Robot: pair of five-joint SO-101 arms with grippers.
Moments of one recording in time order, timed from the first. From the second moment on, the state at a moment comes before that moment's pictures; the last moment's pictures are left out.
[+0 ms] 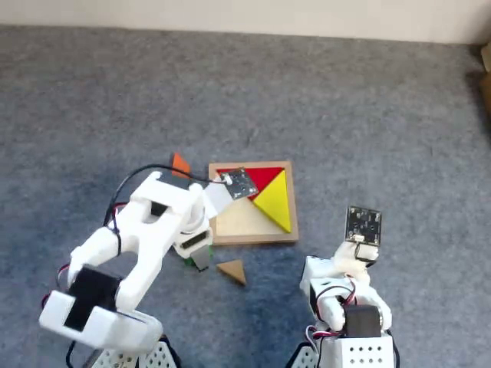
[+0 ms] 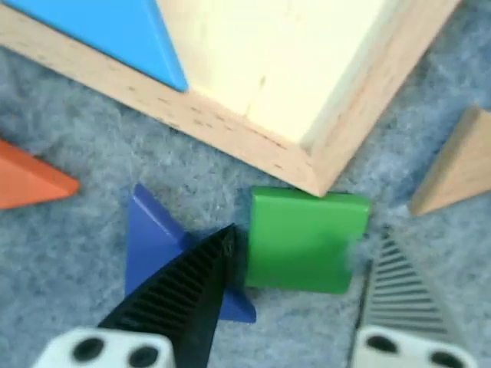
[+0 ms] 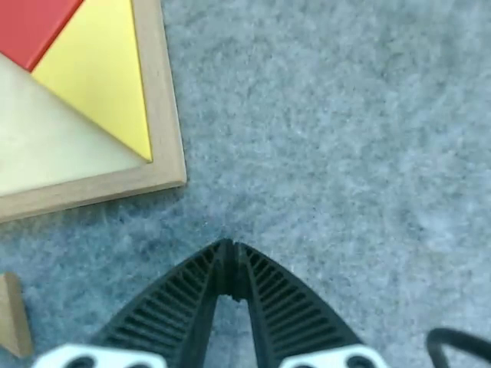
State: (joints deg) left arm 12.4 0.0 40.2 61.1 -35.1; right arm -7.4 -104.3 95.9 71.3 -9.1
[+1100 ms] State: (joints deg) left arm 23.8 -4.4 22.1 72.7 -11.3; right arm -6.1 -104.3 95.9 71.5 -9.1
